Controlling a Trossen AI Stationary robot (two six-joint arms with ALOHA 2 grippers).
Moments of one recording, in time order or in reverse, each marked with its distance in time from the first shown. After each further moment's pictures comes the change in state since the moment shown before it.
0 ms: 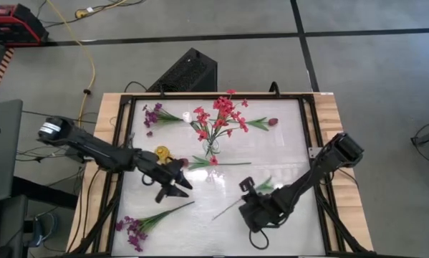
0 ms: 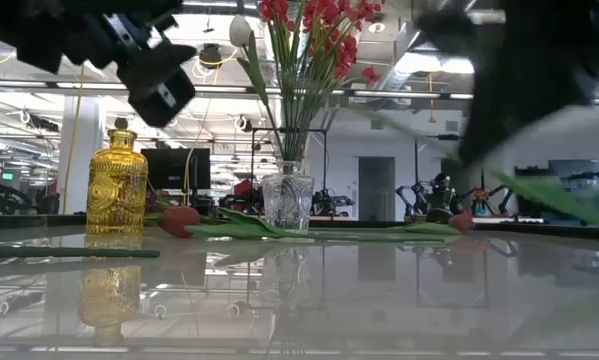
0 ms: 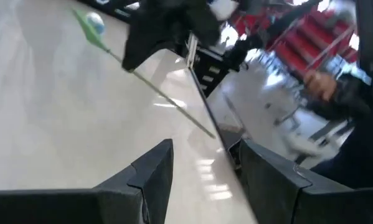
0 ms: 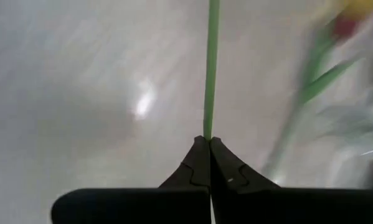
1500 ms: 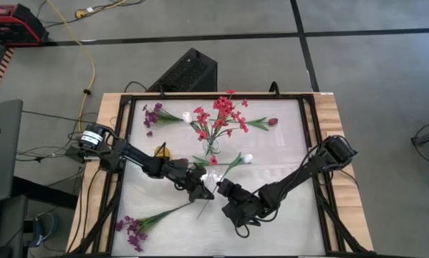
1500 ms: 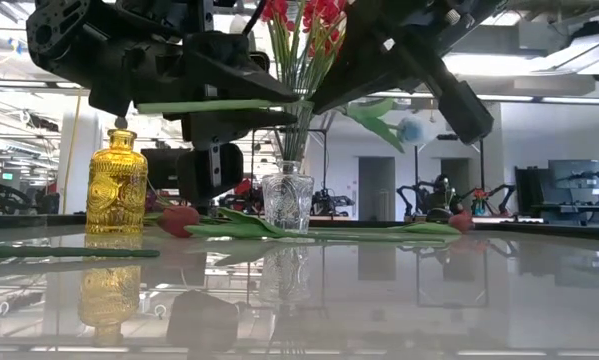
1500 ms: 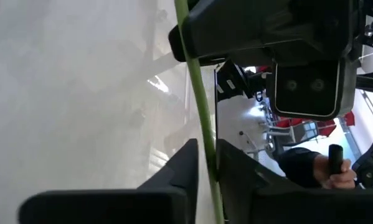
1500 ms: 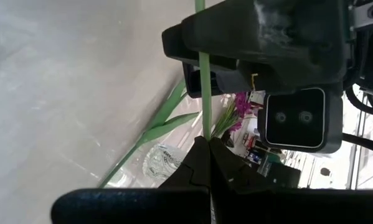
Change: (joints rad) left arm 0.037 0.491 0.231 0.195 0.025 -0.455; right arm -0.104 0.096 0.015 0.463 0.352 -0.849
